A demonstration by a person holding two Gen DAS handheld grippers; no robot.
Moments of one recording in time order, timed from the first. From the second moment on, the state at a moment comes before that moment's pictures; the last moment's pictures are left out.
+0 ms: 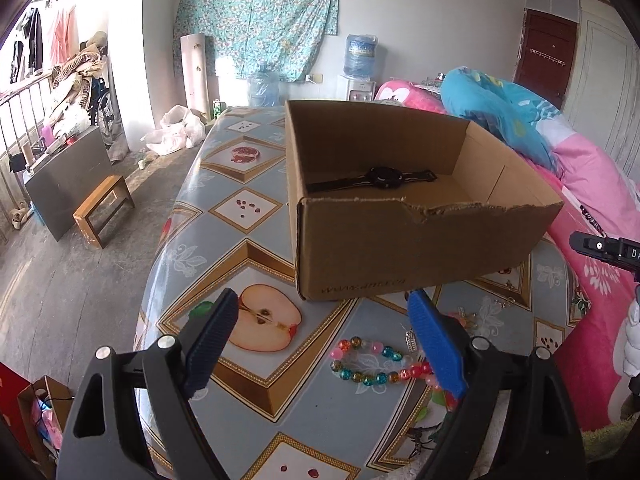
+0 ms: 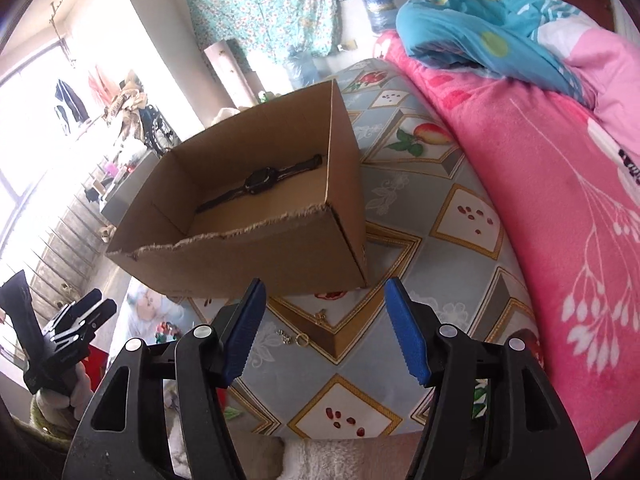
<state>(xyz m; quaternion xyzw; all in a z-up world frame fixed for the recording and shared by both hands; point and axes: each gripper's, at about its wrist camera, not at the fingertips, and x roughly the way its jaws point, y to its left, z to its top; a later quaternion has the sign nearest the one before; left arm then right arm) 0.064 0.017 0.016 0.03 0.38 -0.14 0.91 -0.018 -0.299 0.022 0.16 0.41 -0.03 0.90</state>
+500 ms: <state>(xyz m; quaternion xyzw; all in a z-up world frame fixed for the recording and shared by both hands) 0.047 0.004 -0.040 0.07 0.45 -0.10 0.89 -0.034 -0.221 -0.057 0.01 0.45 -0.07 0.89</state>
